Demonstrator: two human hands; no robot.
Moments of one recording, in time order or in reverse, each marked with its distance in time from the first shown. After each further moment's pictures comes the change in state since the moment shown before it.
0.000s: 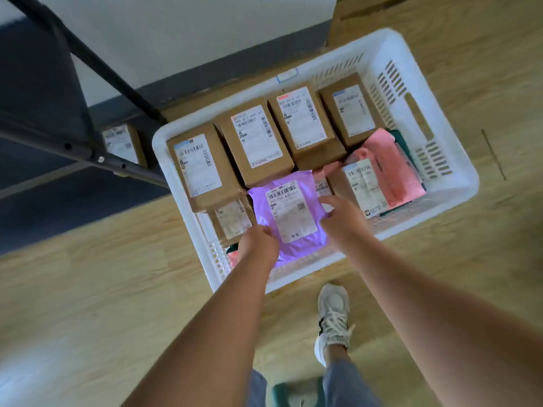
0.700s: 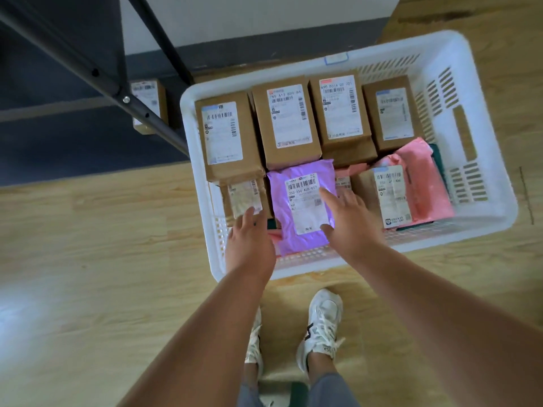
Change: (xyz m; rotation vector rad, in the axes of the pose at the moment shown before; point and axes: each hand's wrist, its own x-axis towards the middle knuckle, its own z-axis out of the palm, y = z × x) left_hand 0.005 -0.063 0.028 0.364 0.268 0.283; right_hand 0.011 0.023 0.020 -0.648 0.005 -0.499
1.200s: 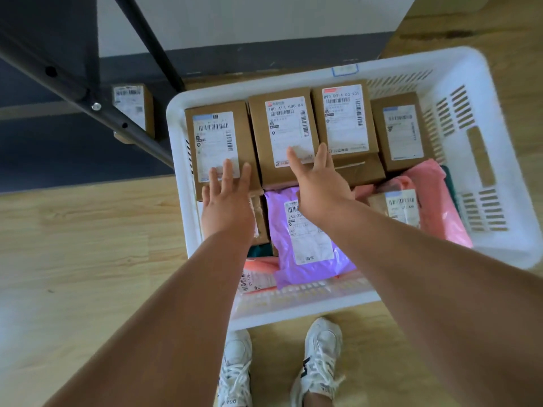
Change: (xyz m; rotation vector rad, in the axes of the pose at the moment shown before) left_hand 0.109 -0.014 -0.026 0.099 0.139 -0.011; right_hand 0.119 -0.054 -0.024 -0.202 -0.063 -0.058
